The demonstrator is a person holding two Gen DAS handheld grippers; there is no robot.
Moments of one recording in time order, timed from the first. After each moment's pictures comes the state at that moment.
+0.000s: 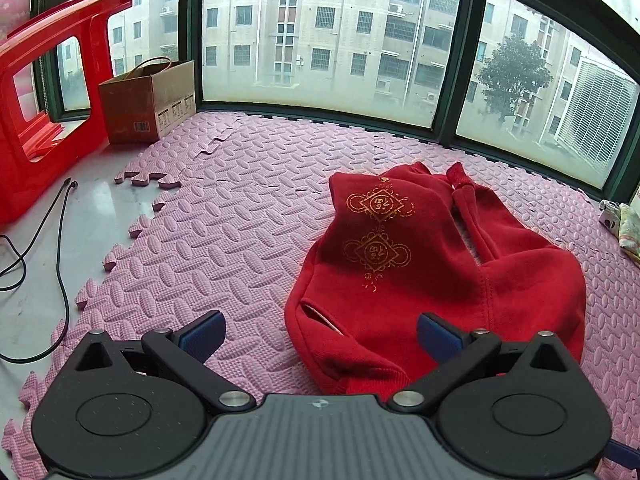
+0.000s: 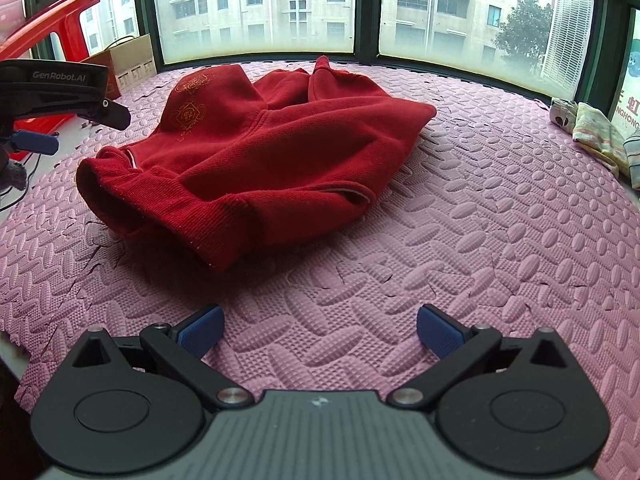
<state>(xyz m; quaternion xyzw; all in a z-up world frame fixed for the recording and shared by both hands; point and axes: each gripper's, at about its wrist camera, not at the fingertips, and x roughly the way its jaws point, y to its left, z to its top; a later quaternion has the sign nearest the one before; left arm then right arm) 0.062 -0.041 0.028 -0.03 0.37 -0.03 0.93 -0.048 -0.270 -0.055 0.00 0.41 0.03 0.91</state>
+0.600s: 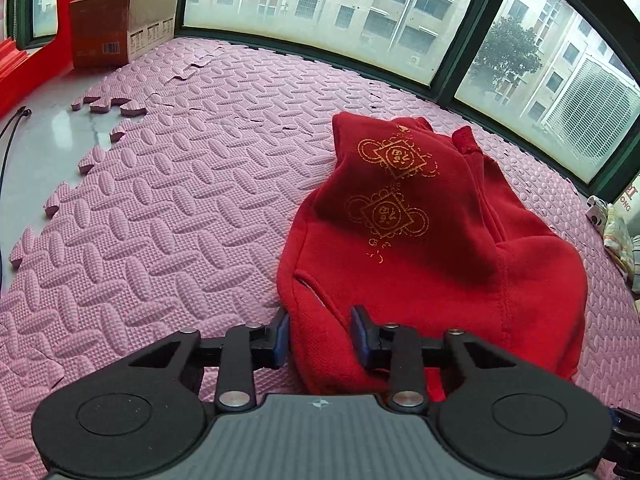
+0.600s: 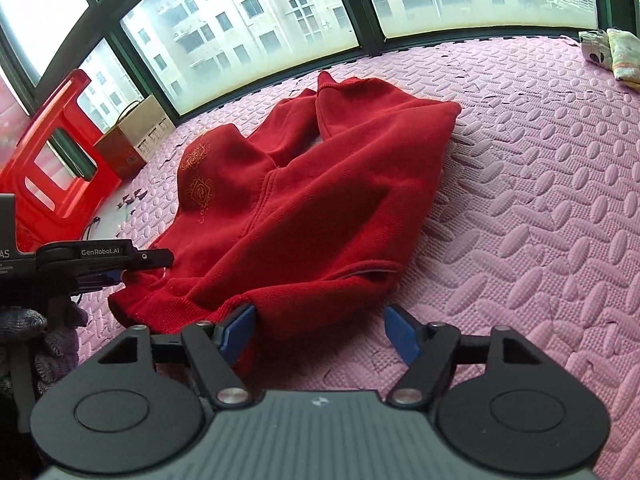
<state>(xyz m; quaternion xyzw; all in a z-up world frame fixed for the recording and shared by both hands) 0.098 -0.021 -0.009 -0.10 0.45 -0.09 0.88 0.014 -0.310 -0.042 0.18 0.42 0.11 0.88</state>
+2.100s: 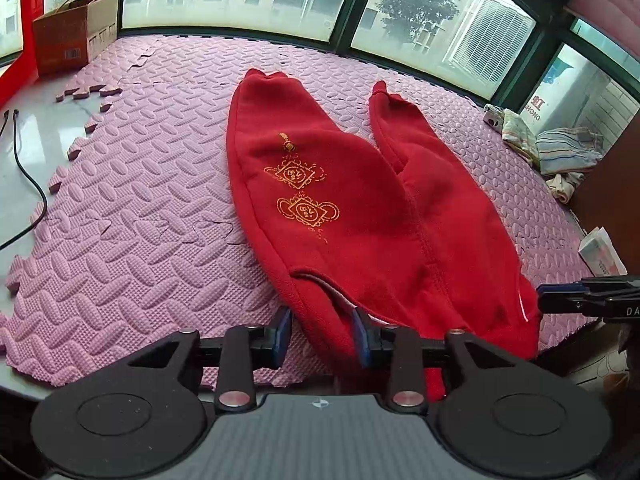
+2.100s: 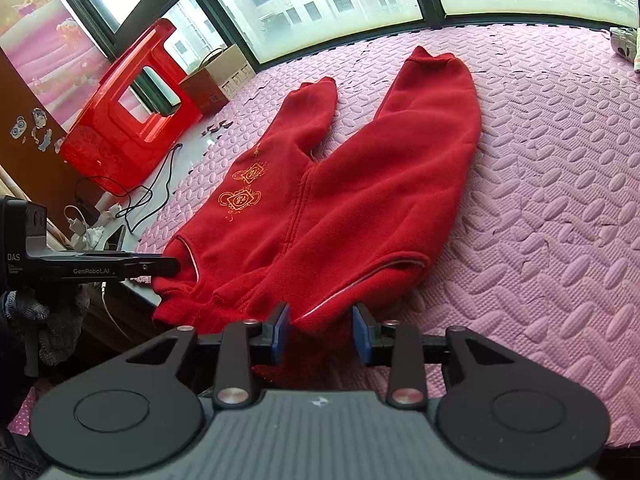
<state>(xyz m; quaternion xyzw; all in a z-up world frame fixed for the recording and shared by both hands) -0.057 0.008 0.034 -0.04 0.46 -0.22 0.86 -0.092 -0.346 0.004 0.13 0.46 0.22 0.85</state>
